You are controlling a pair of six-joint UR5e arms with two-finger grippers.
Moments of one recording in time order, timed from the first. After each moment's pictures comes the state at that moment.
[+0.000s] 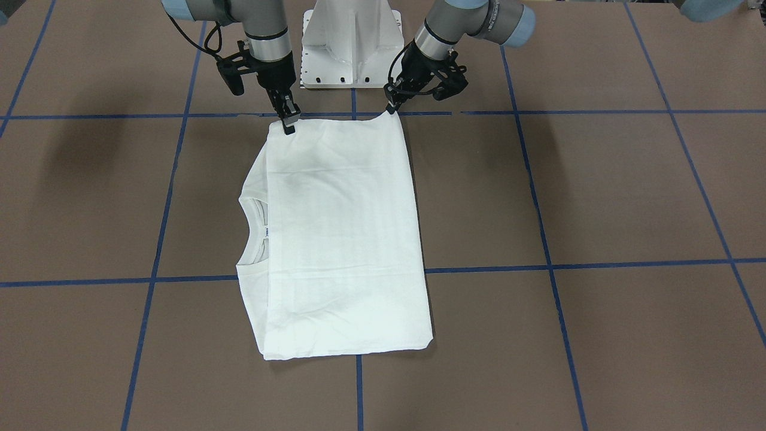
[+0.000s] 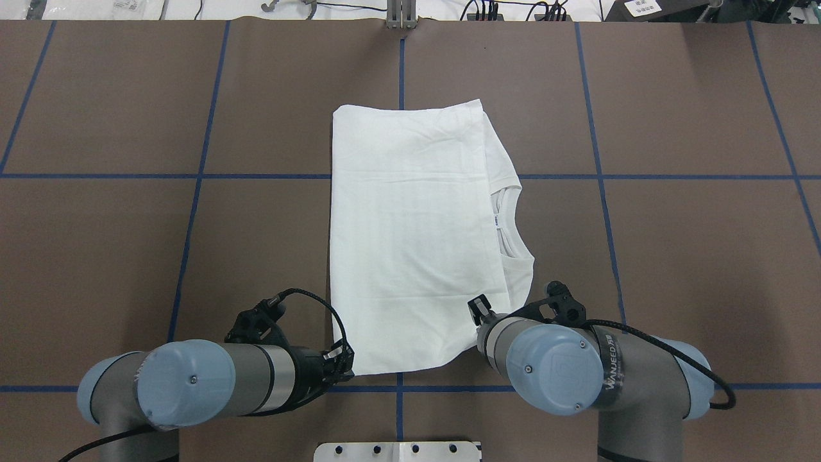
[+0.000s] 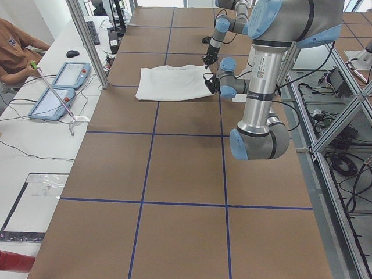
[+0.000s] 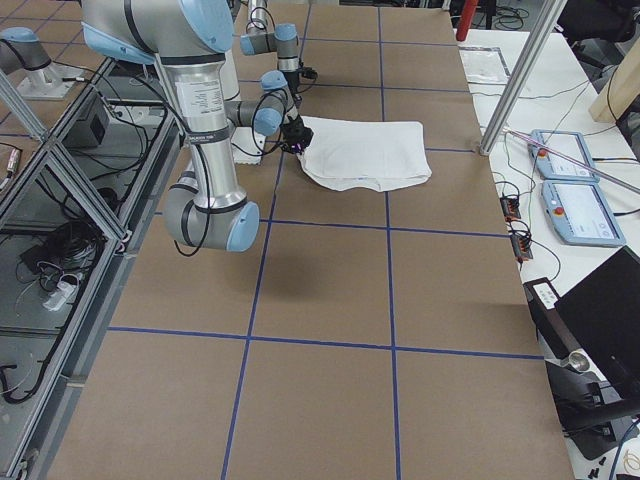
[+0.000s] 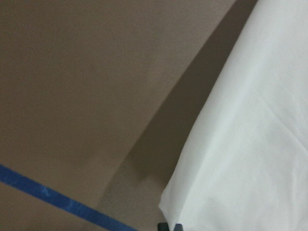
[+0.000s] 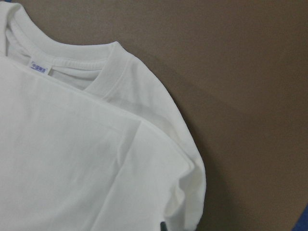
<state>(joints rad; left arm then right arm) -0.18 -1.89 -1.96 -2.07 -1.65 -2.14 0.19 -1.23 2.05 -1.55 1.46 2.51</state>
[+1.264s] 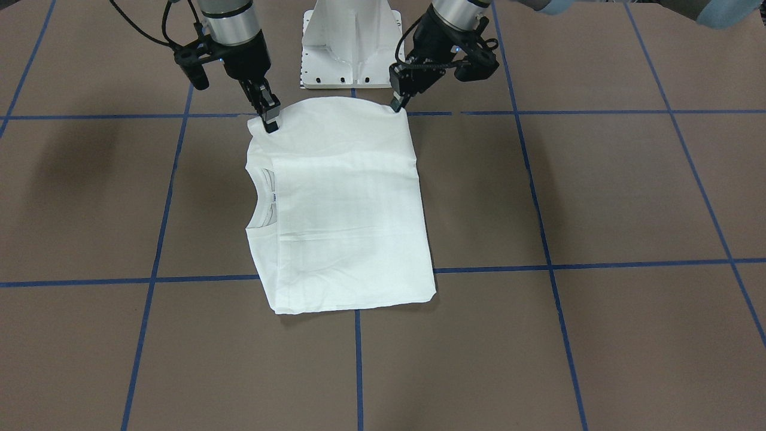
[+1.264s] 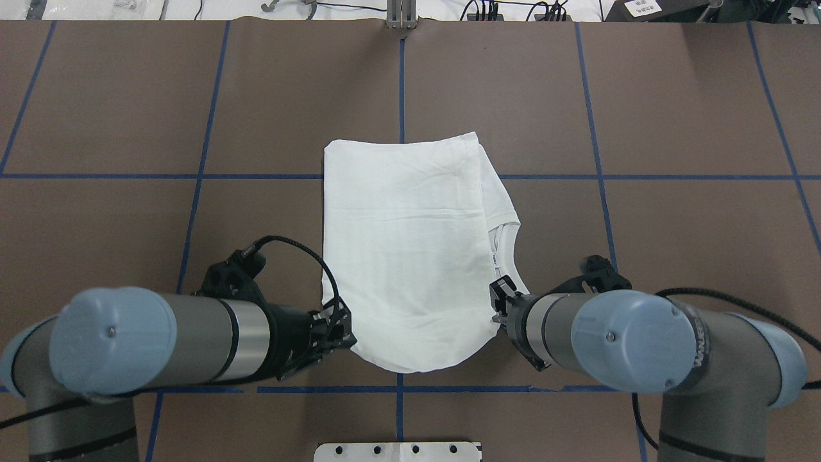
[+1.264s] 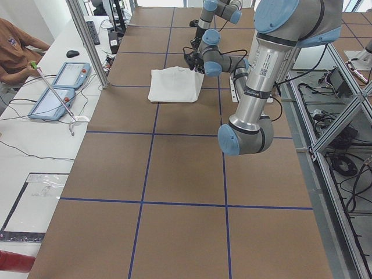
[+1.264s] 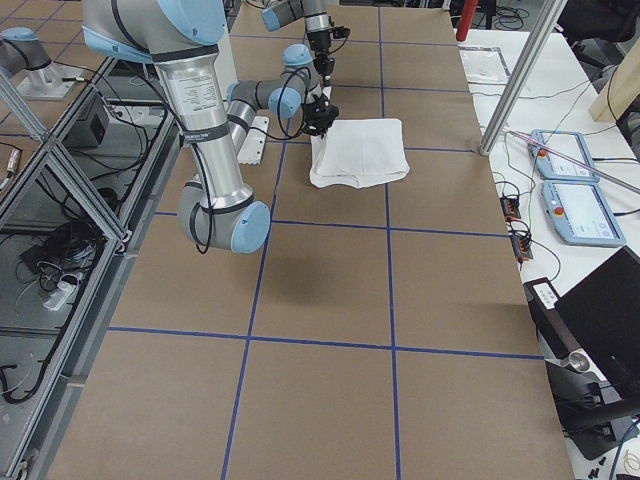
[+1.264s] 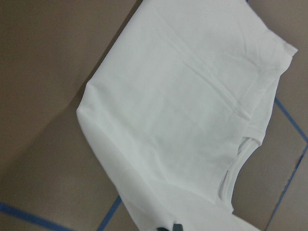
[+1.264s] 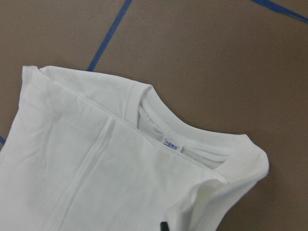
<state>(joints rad) -0.52 -2.04 -2.02 -1.86 -1.80 -1.90 0.48 -1.14 2.09 -1.64 1.68 2.24</state>
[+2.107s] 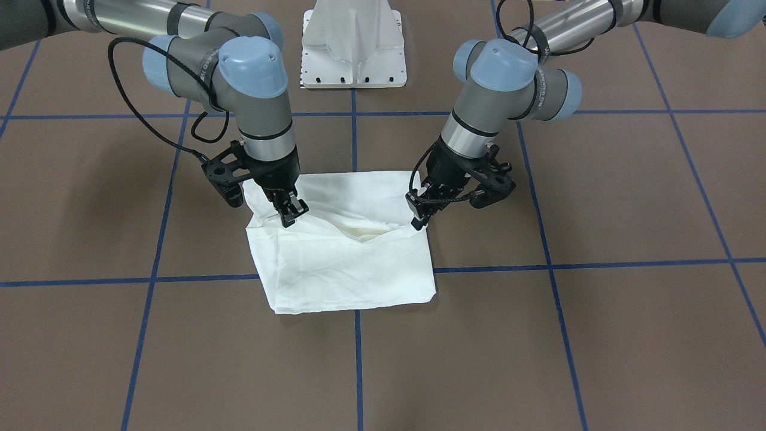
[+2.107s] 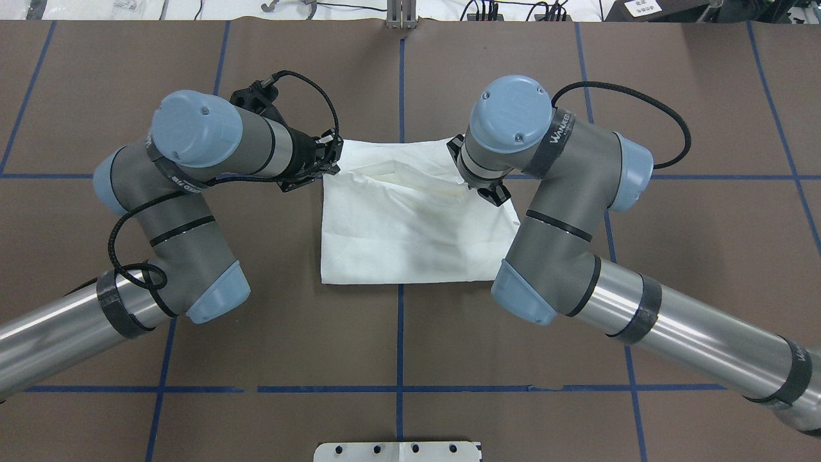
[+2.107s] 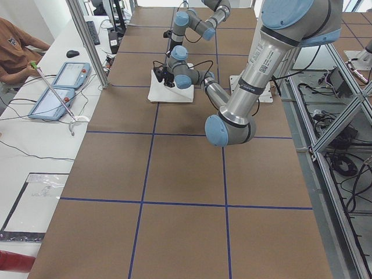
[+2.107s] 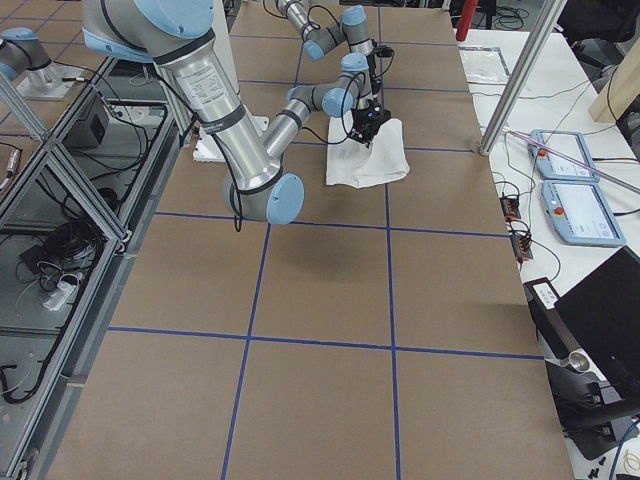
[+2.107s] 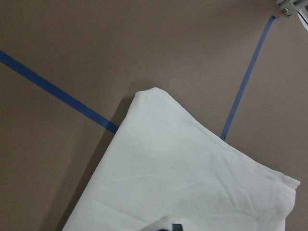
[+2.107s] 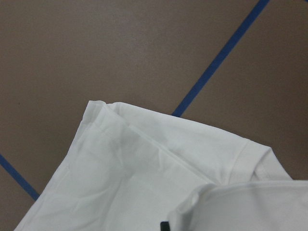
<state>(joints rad) -0.67 -2.17 -1.59 -2.10 -1.81 -1.79 0.64 -0.87 1.61 -1.54 1.78 2.03</state>
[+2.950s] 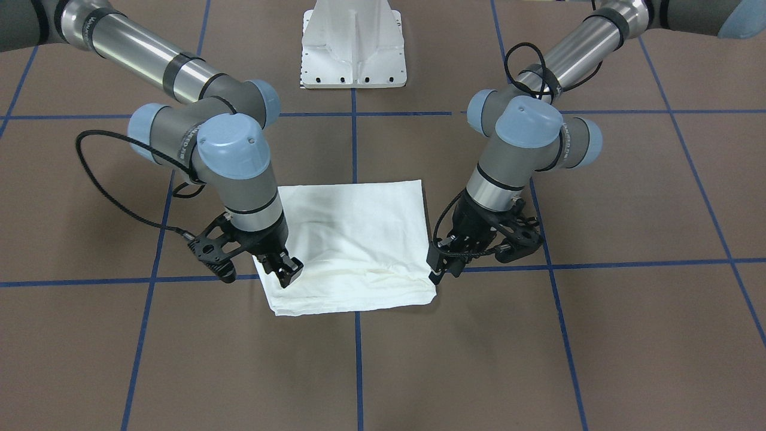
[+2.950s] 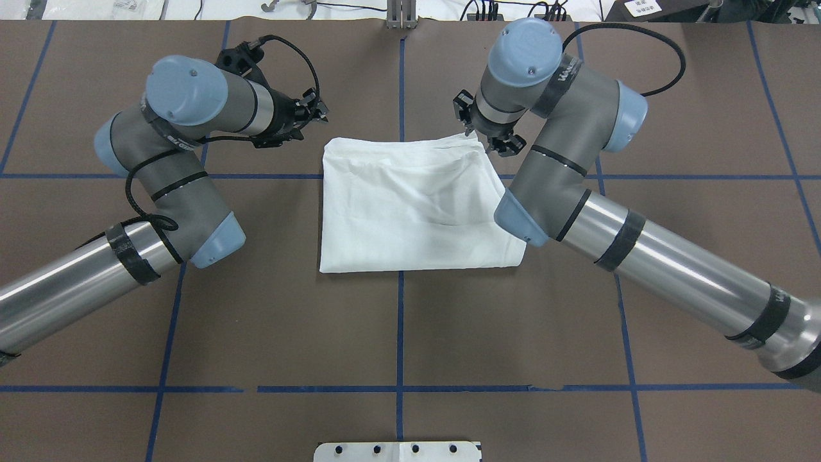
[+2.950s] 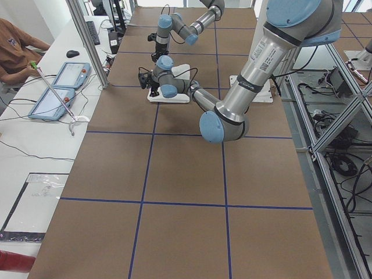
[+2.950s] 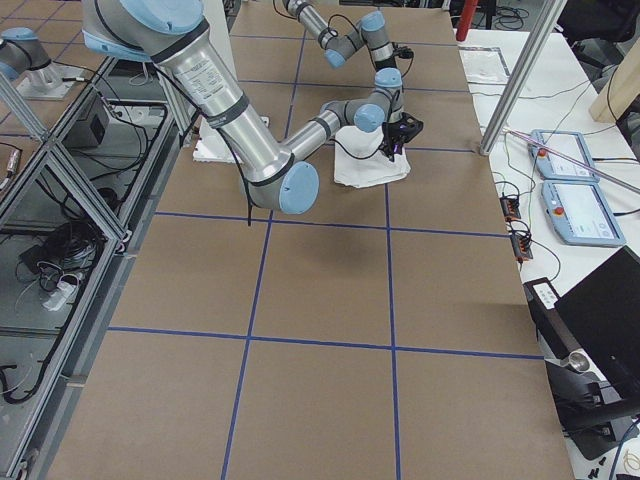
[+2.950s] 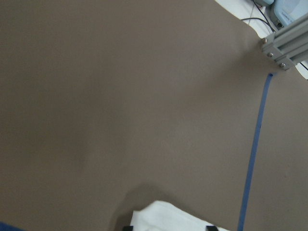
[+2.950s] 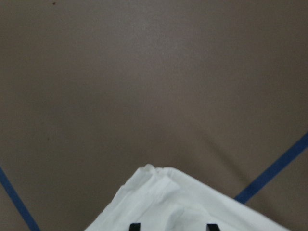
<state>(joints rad) -0.77 -2.22 -1.36 -2.26 -1.80 -1.61 0.77 -0.81 1.36 -1.36 1.89 1.74</state>
